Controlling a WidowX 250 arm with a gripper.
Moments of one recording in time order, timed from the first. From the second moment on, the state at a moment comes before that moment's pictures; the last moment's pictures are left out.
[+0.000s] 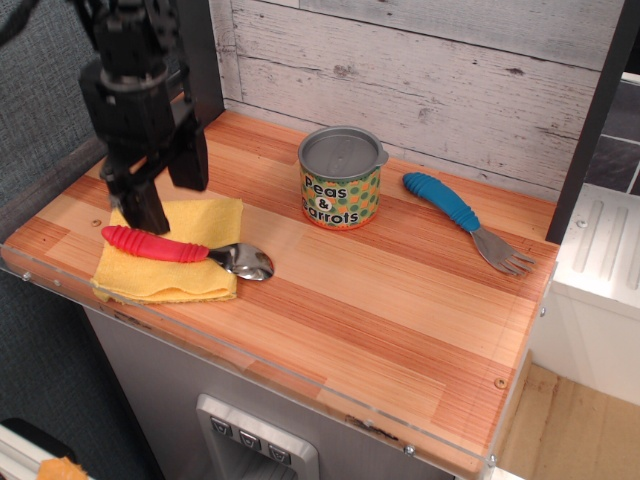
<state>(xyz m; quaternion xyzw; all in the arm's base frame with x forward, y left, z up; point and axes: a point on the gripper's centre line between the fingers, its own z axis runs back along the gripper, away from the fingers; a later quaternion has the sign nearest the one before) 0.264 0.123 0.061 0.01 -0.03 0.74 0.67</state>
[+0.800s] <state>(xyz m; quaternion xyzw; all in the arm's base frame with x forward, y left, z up) 0.300 0.078 0.098 -0.01 -0.04 0.39 0.92</state>
